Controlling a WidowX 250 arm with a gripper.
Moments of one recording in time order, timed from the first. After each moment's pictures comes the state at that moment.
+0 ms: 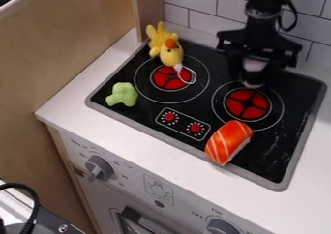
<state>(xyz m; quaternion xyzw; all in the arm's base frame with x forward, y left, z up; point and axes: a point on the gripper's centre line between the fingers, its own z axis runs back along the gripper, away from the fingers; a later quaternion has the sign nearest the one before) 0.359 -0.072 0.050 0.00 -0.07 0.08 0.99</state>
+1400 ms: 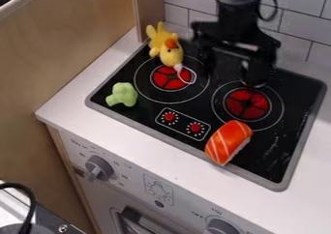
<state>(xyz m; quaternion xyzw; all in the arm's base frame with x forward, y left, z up) 0.308 -0.042 0.096 -0.02 -0.04 0.01 1.00</state>
